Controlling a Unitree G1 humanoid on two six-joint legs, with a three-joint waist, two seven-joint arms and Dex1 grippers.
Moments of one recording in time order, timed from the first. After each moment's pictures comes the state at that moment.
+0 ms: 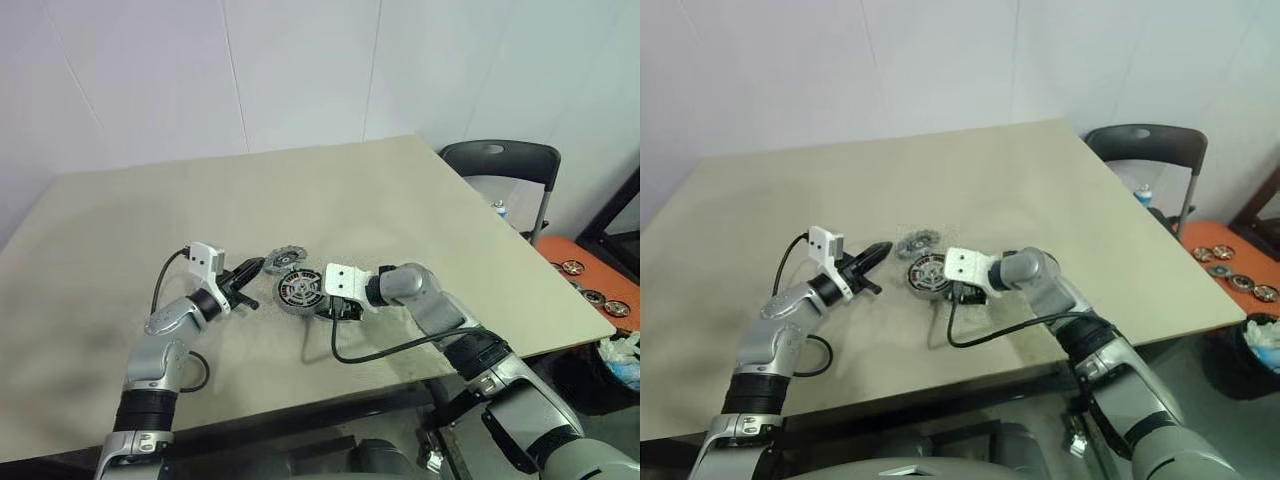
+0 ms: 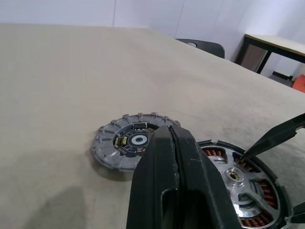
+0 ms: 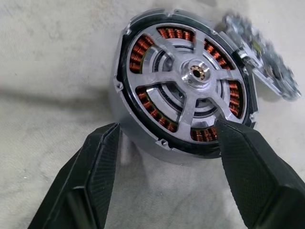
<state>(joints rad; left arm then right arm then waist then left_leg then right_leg) -0.24 0.30 0.12 0.13 -0.42 0.29 -0.67 -0.62 -0.38 0.50 0.31 -0.19 0.16 0.93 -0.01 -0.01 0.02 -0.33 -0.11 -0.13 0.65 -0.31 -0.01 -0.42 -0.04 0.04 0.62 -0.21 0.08</state>
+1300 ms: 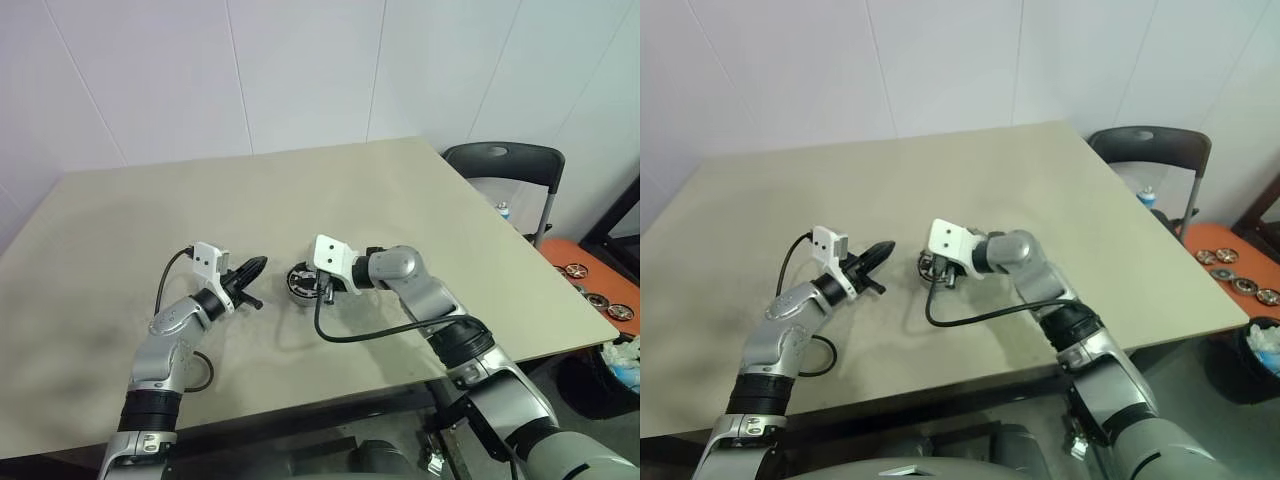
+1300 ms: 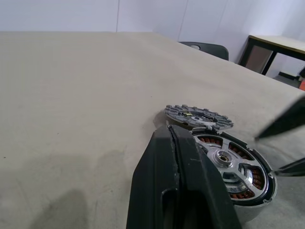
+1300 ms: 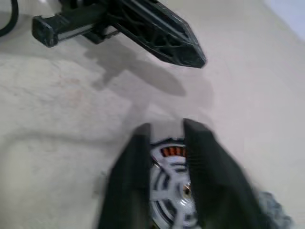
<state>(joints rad) -0.24 0.29 0.10 0.13 -0.40 0.26 -0.65 -0.67 -0.30 0.40 0.27 -0.09 0.21 0.96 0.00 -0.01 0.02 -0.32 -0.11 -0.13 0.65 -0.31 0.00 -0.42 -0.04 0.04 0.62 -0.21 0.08</state>
